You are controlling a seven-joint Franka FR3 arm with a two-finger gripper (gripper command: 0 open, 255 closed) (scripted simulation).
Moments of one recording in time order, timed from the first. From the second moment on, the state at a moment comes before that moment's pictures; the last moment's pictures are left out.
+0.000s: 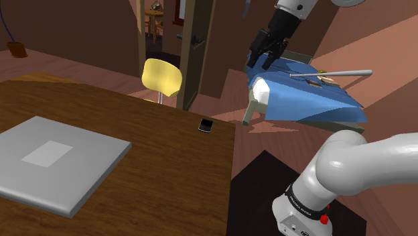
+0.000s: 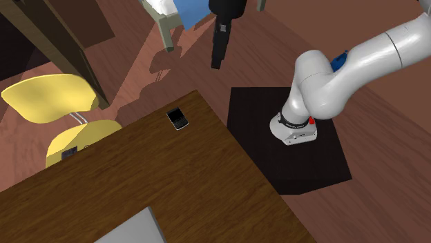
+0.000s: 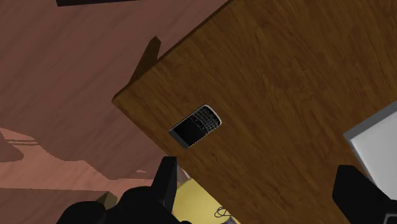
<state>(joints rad) 0.01 -0.81 -0.02 -2.30 0.12 1.66 0.10</state>
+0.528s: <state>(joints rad) -0.03 -0.68 0.04 -2.38 0.13 1.84 0.23</state>
